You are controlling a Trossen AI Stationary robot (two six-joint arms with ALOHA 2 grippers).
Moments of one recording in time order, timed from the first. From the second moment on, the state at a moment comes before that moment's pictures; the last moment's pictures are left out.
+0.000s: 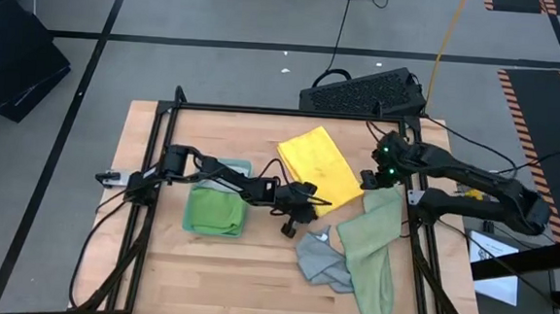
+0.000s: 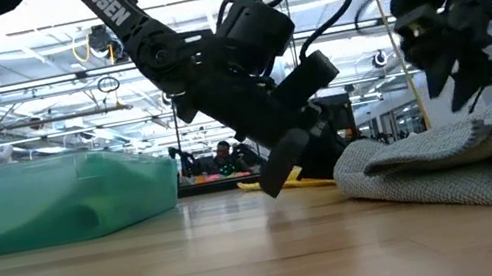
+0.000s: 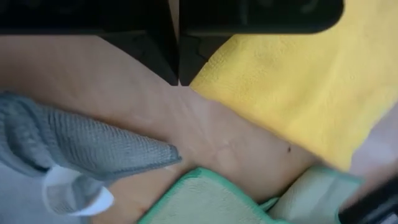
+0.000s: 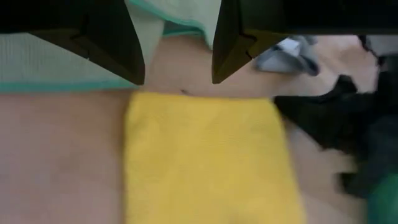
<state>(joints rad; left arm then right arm) -0.01 2.25 1.32 0.23 0.13 0.53 -0.63 0.93 0.53 -0.78 -0.42 0.68</state>
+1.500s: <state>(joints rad) 0.04 2.10 1.32 0.35 0.09 -0.01 0.12 1.27 0.35 0.23 0.27 0.28</state>
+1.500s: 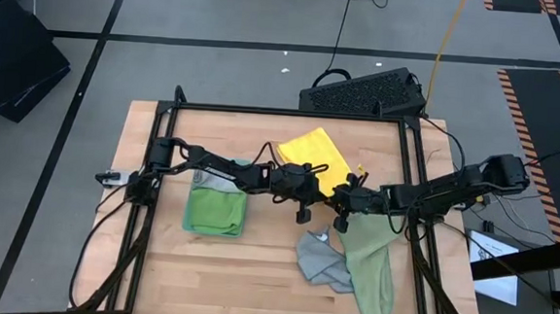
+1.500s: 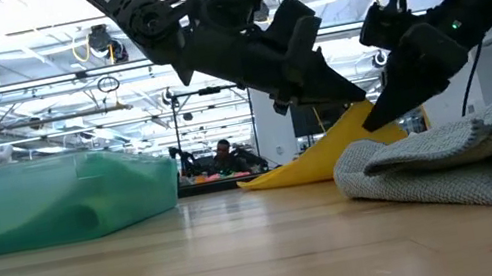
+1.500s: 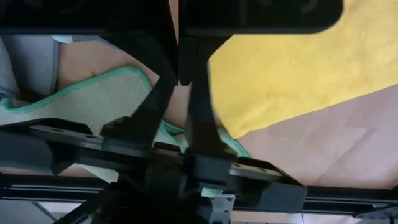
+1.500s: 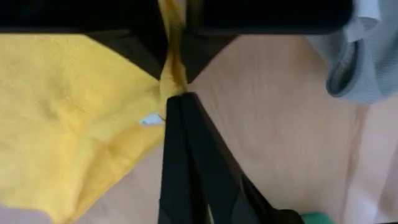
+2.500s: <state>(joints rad) -0.01 2.09 1.32 0.27 -0.13 0.20 0.12 1.27 0.35 0.26 0.23 0.38</state>
